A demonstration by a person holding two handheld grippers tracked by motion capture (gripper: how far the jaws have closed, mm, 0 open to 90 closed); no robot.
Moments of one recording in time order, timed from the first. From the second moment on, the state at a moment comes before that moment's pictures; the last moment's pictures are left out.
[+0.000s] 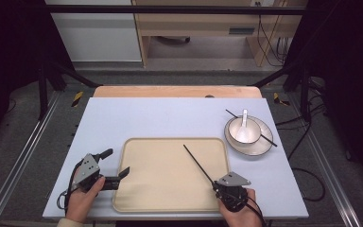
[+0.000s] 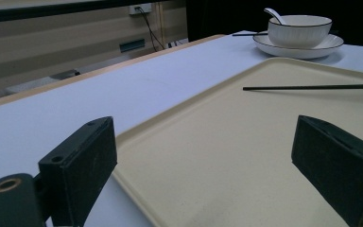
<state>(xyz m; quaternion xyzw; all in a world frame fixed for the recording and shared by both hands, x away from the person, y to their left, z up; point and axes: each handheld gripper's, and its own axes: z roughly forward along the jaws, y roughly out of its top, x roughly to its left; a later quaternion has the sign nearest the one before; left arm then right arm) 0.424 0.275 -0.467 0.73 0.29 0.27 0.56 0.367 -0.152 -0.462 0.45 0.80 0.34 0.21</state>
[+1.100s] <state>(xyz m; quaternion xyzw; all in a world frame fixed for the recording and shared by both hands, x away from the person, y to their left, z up) 0.422 0.278 -0.467 0.74 0.29 0.27 0.55 0.370 -0.172 -0.423 0.40 0.79 0.39 0.25</state>
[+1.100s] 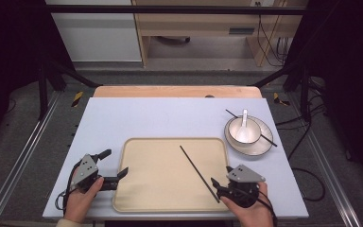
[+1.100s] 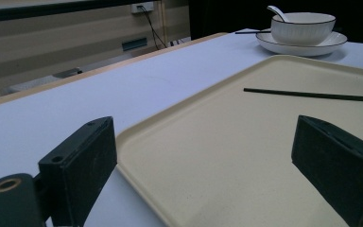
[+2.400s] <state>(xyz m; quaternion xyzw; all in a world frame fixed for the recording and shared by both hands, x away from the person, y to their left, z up) 0.424 0.275 -0.473 0.75 0.29 0.27 0.54 0.525 -0.353 -0.441 0.45 0.80 0.32 0.24</state>
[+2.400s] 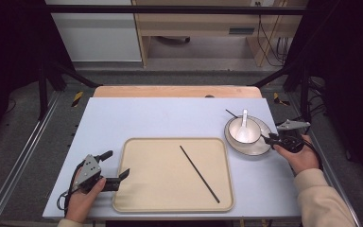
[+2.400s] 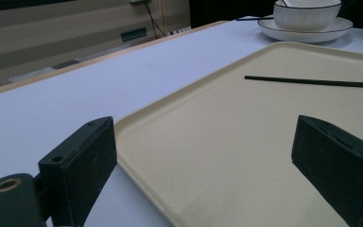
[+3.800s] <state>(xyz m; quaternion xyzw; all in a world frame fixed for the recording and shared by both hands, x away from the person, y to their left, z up) 0.424 0.275 -0.474 0.75 0.29 0.26 0.54 0.481 -0.349 -0.396 0.48 0.72 0.34 0.36</state>
